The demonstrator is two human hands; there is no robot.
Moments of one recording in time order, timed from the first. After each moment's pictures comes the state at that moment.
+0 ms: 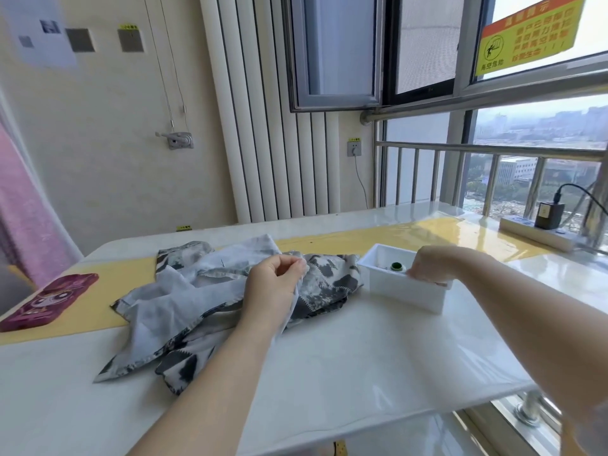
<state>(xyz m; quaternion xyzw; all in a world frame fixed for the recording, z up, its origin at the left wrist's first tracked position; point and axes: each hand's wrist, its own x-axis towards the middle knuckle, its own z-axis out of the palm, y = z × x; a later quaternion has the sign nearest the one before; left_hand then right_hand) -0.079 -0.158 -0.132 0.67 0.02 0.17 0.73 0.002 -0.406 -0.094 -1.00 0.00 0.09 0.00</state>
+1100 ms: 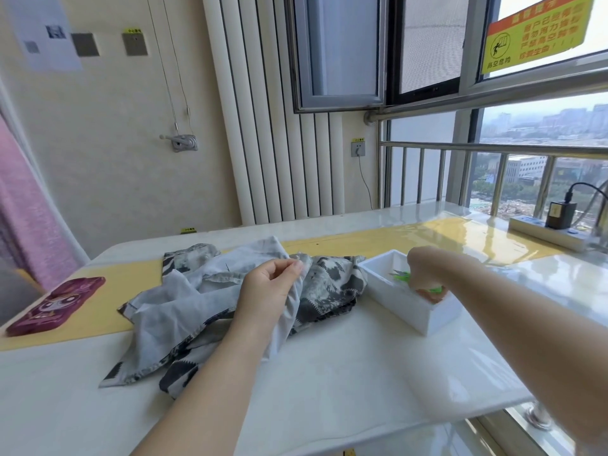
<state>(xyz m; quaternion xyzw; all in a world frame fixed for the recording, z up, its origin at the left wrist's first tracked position) -0.090 -0.147 -0.119 0.66 0.04 0.14 0.74 -0.011 -0.371 -0.090 -1.00 0.00 0.06 -0.02</state>
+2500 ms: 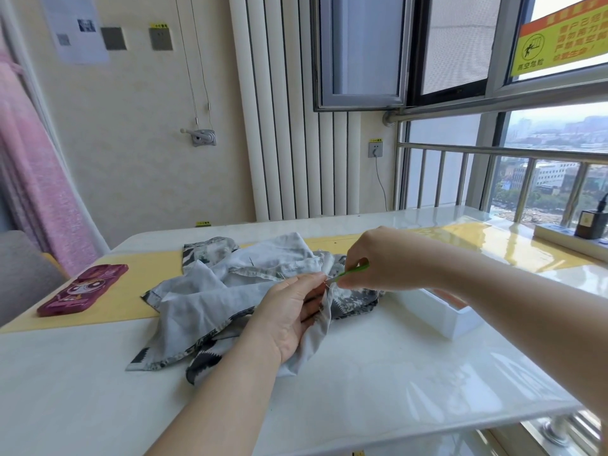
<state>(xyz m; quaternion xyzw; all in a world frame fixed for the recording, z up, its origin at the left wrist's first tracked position) -0.114 -0.140 -0.118 0.49 0.07 -0.03 0.87 -0.085 -0.291 -0.045 -0.95 -0.30 -0.07 0.05</state>
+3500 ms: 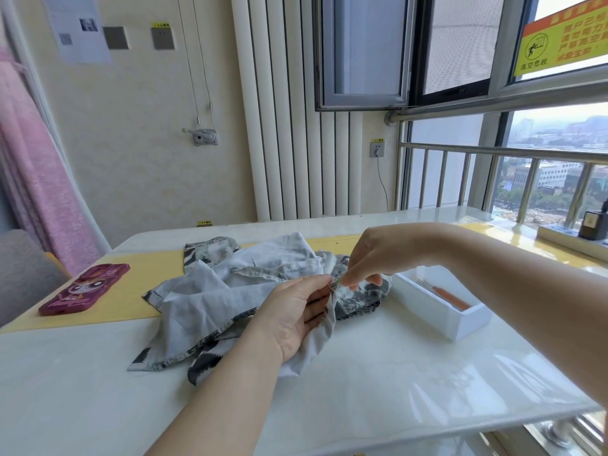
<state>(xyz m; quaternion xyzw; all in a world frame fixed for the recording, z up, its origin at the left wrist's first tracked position) -0.113 -0.139 -0.116 0.53 0.07 -0.05 0.84 -0.071 -0.289 -0.027 -0.94 -0.28 0.13 0.13</state>
